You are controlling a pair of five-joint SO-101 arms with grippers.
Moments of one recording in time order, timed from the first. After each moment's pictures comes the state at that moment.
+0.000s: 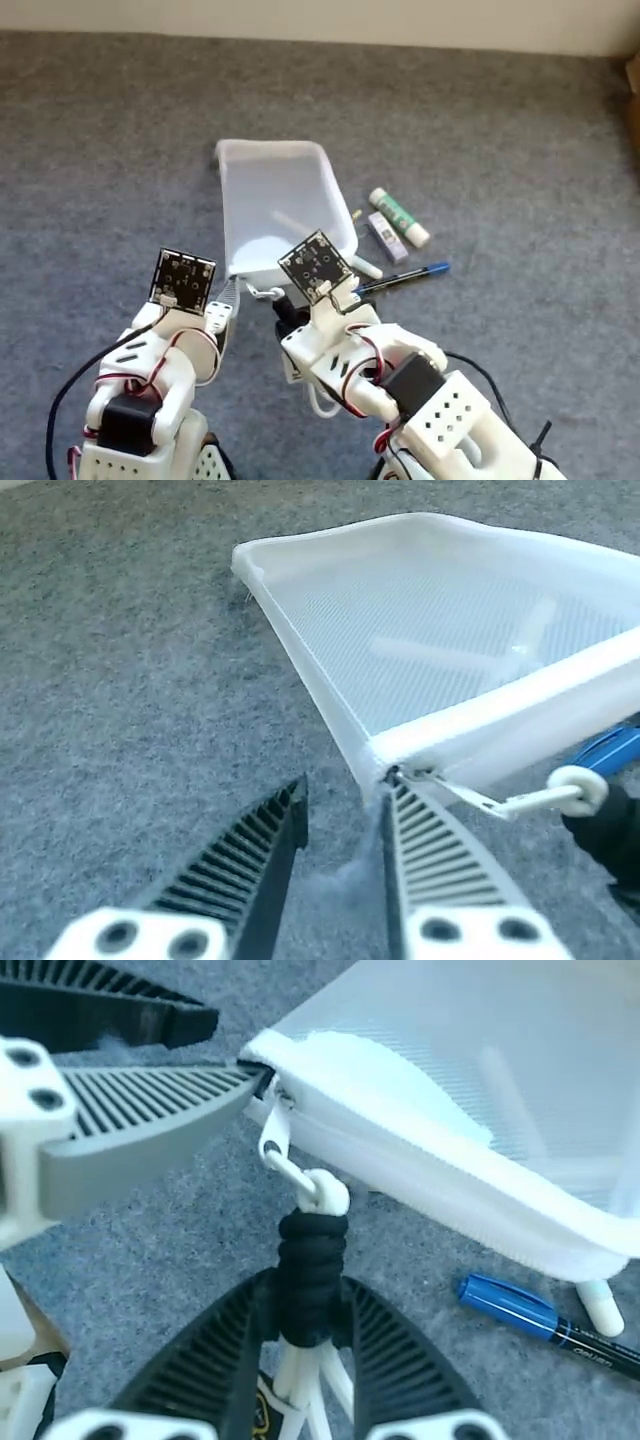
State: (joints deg) left arm 3.4 -104.1 82.2 65.8 0.5; right arm -45.6 -65.0 64.8 53.1 -0.6
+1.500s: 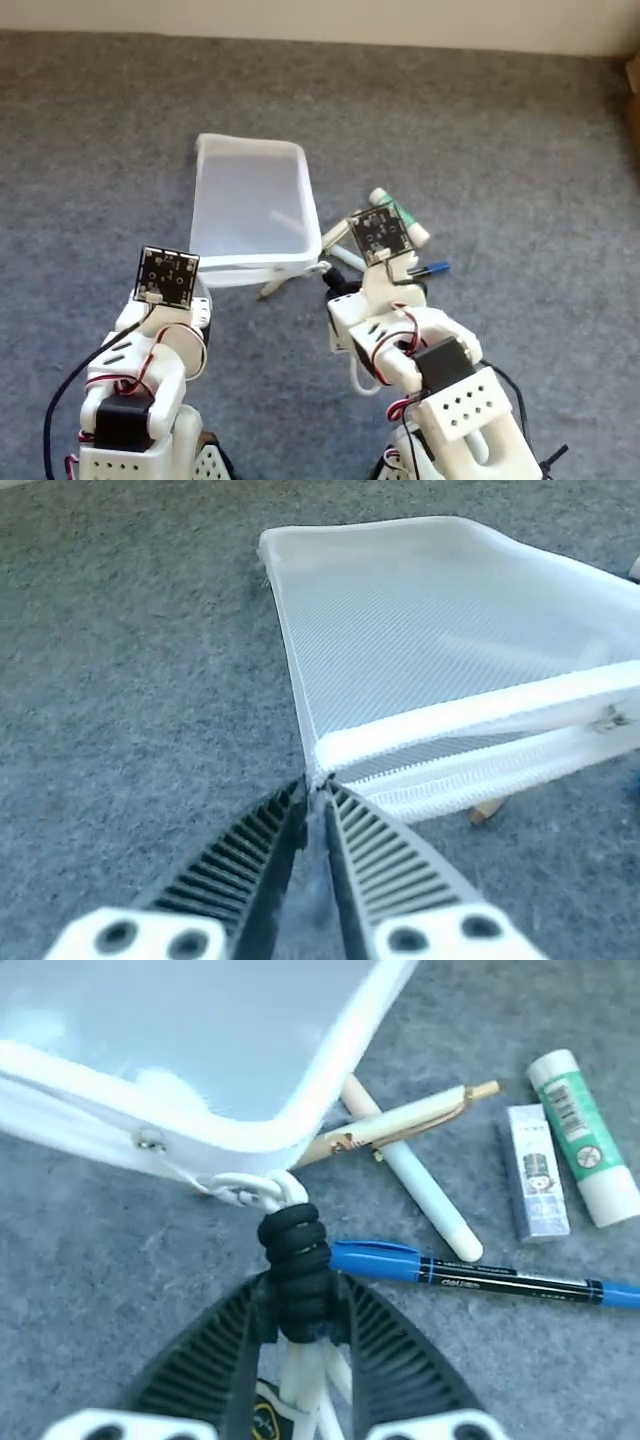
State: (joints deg) left arm -4.9 -103.6 82.2 65.8 -2.7; right arm -26.8 -65.5 64.8 55.7 -0.5
